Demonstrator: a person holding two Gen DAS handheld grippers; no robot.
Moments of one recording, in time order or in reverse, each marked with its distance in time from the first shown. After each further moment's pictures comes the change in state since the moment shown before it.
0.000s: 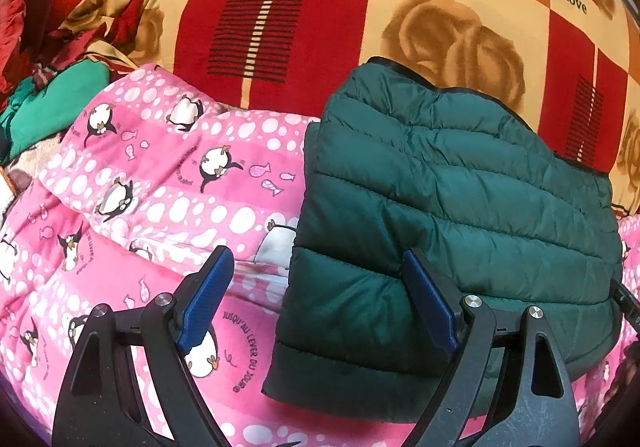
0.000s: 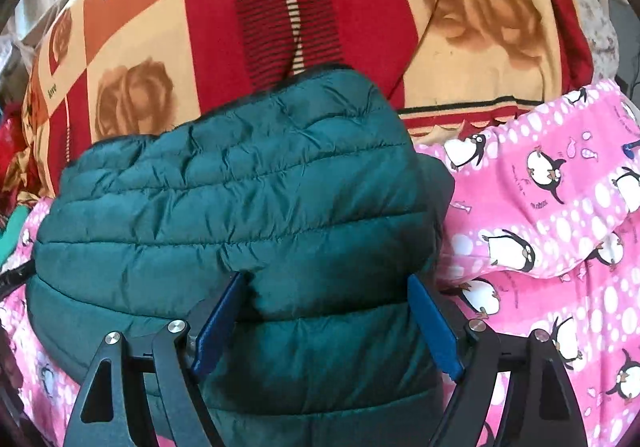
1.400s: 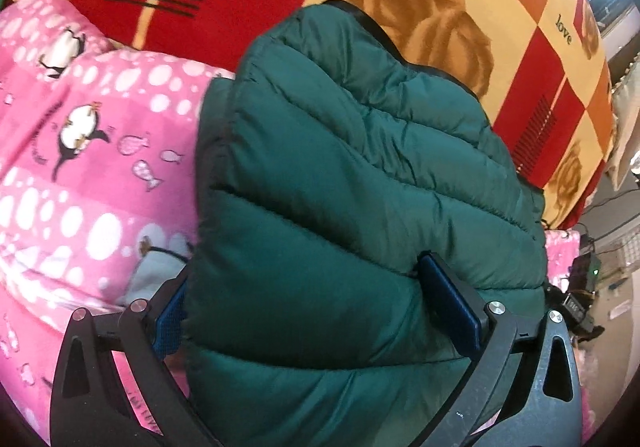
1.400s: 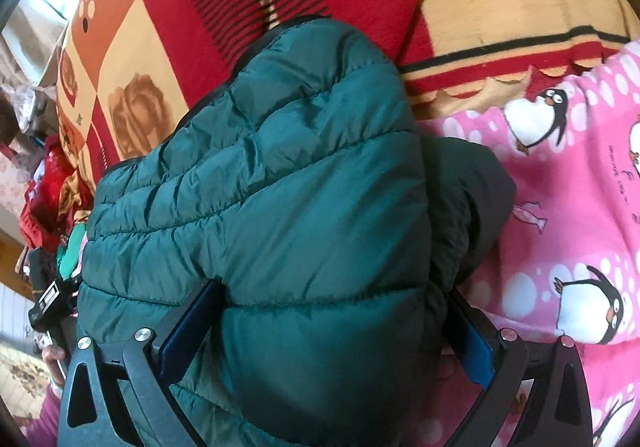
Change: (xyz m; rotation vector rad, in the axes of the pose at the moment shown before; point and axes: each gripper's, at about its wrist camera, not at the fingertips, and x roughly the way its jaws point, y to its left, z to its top) left arm 0.077 -0.001 0.024 -0.099 0.184 -0.437; right arm 0.073 -0.054 0.033 0.092 0.169 0.360
